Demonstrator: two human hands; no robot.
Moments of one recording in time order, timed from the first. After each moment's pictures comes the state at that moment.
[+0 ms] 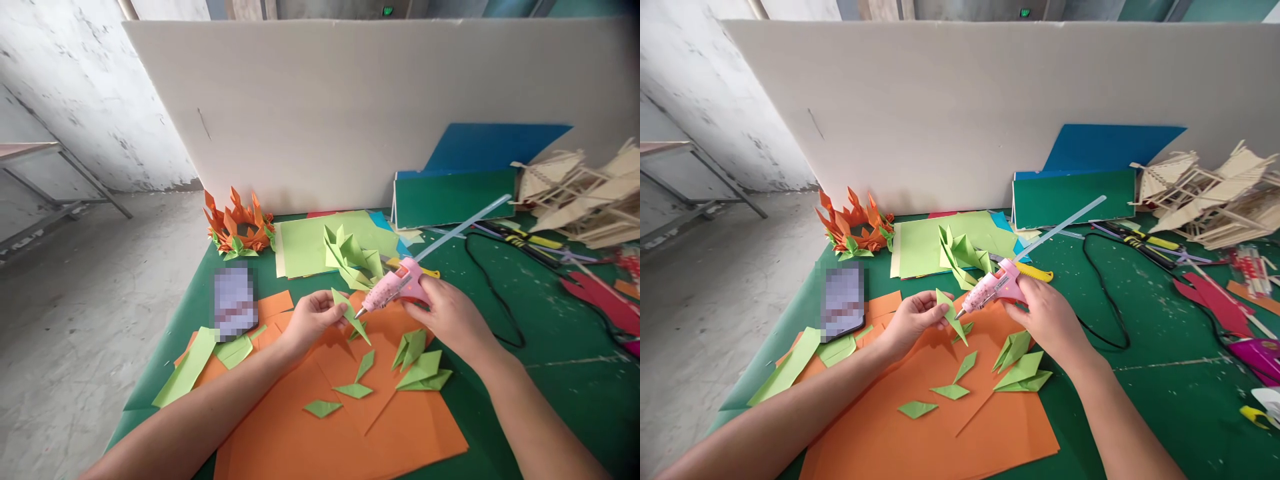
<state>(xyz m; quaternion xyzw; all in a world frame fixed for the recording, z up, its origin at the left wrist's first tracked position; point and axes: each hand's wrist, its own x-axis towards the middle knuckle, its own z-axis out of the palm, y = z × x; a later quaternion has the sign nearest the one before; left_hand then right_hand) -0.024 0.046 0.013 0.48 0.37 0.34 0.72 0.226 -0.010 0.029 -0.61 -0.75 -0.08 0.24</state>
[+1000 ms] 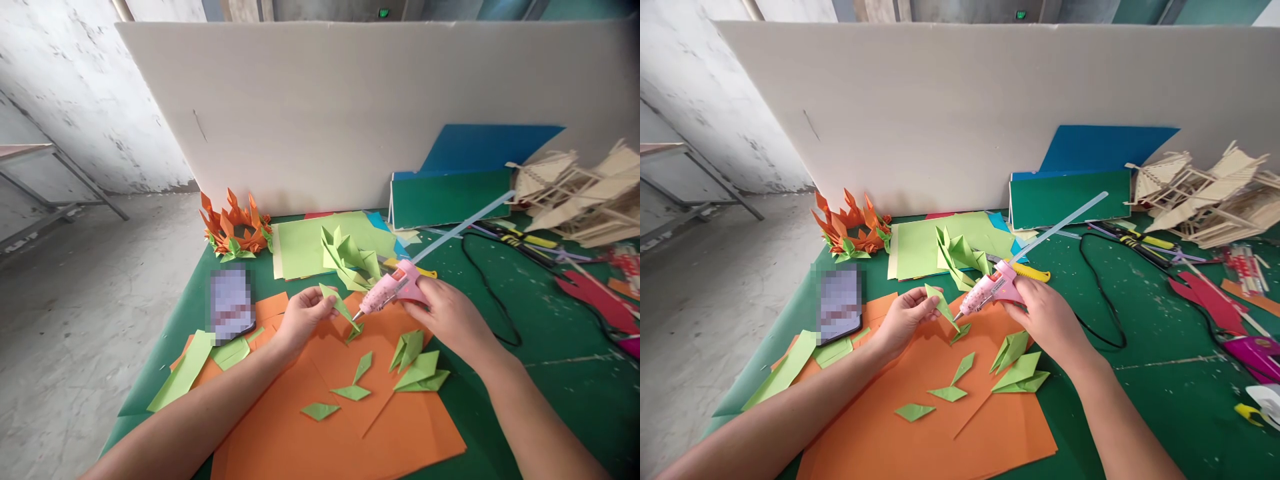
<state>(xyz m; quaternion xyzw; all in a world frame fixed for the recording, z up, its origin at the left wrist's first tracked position) -0.027 0.051 0.011 0.45 0.39 0.39 0.70 0.229 -0.013 0.034 -0.60 -0.76 -0.05 0.24</state>
